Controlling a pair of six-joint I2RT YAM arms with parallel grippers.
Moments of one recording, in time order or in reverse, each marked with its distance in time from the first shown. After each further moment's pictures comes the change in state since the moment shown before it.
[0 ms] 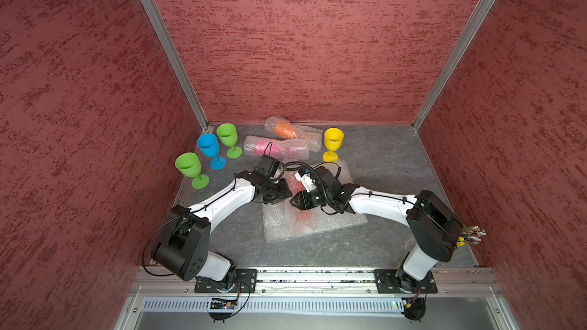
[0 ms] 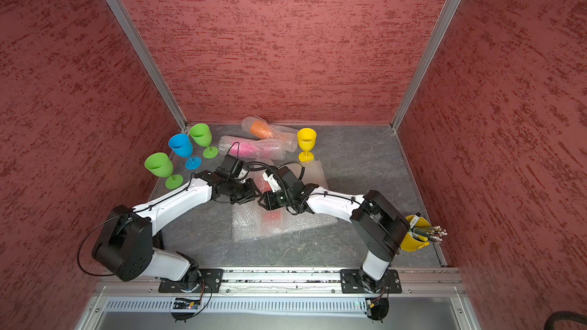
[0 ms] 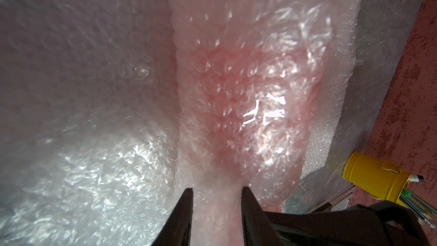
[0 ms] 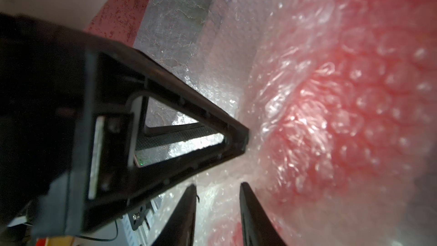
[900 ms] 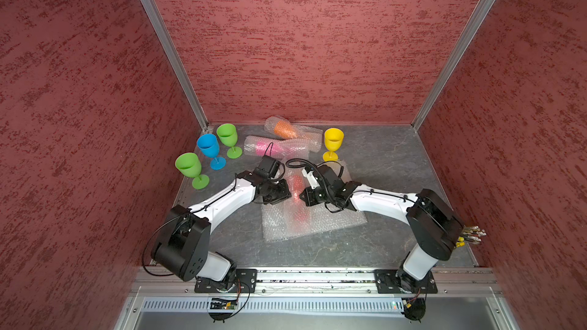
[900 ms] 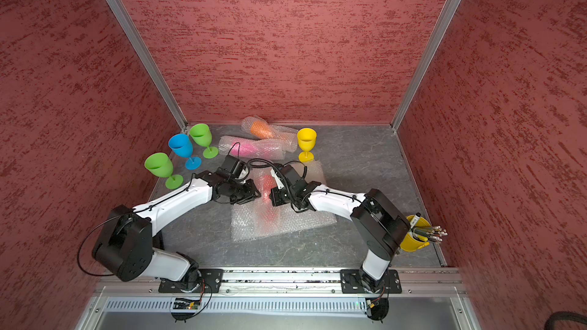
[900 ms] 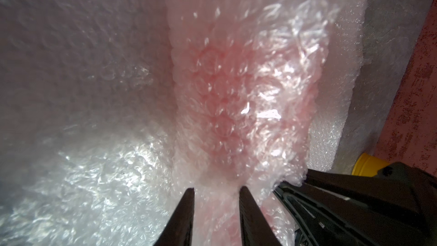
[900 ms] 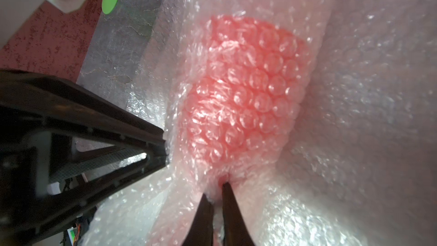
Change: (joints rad) left arm -0.014 0.000 0.000 -0.012 -0.029 0.011; right arm -0.038 0.018 0.002 -0.032 0.129 -0.024
